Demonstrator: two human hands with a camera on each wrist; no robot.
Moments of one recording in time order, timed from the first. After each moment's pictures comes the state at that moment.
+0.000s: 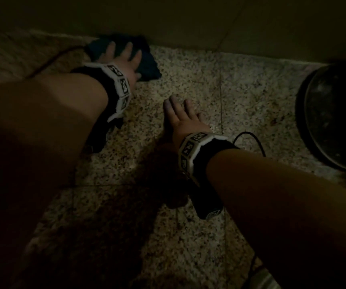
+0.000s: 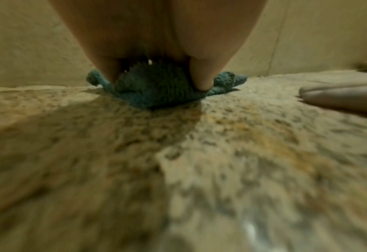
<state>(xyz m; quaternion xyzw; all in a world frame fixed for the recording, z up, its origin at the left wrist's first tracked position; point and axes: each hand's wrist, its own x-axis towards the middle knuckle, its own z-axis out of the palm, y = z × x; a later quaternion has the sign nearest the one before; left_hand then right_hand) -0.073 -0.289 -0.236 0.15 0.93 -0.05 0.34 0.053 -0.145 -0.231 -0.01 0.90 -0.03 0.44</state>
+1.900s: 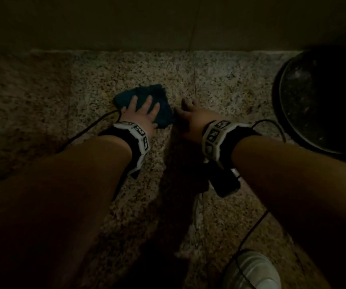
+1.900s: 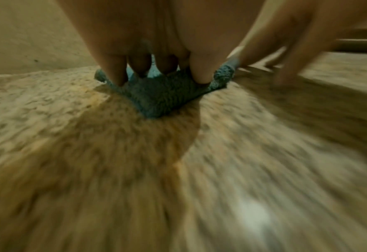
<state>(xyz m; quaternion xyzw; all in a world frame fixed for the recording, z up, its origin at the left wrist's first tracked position) 0.041 -0.212 -0.223 0.15 0.89 -0.10 0.42 0.069 -0.059 -0.218 -0.04 0.91 -0.07 0.40</state>
